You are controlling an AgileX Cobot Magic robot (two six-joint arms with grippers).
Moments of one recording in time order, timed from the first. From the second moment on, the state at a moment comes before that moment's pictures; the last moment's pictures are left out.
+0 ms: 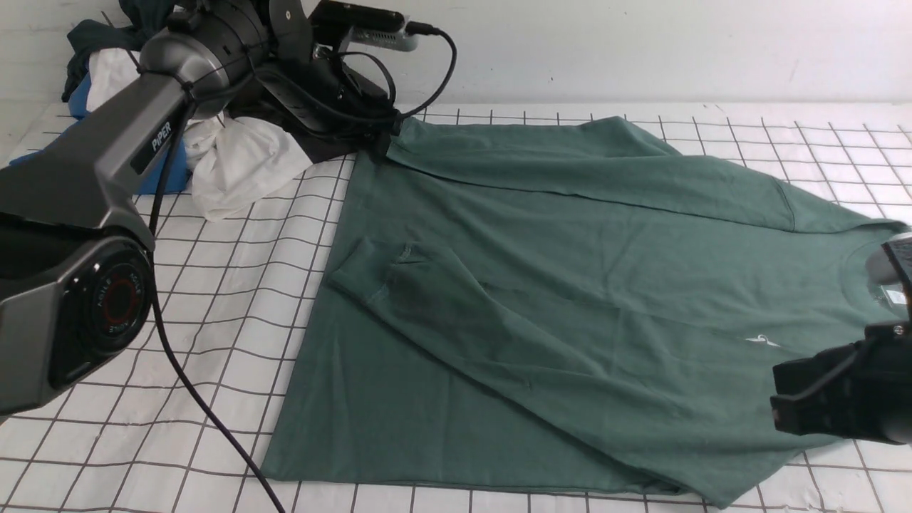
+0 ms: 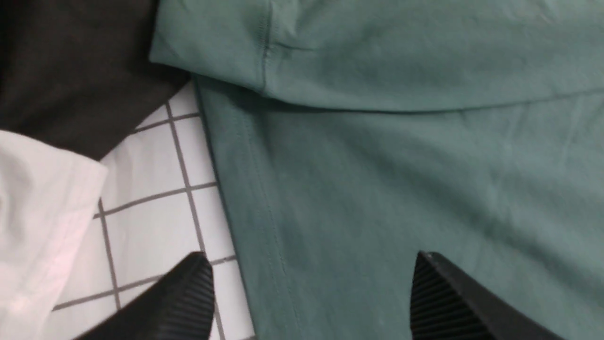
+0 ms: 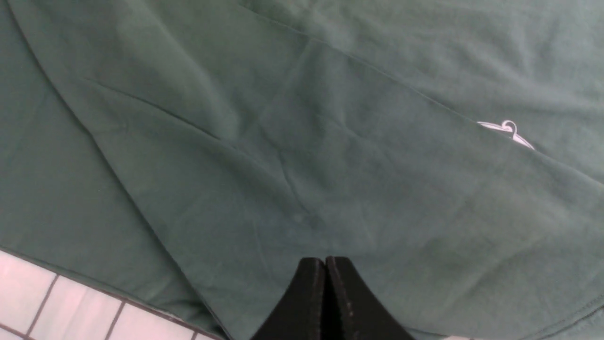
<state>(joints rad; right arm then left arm) 0.26 1.08 -0.59 0.24 0.51 -0.18 -0.20 2.43 -2.37 -0.18 0.94 0.13</state>
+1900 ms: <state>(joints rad) 1.02 2.15 -1.45 0.22 0.34 -0.55 -0.14 1.89 -1.81 -0.18 1.17 0.30</state>
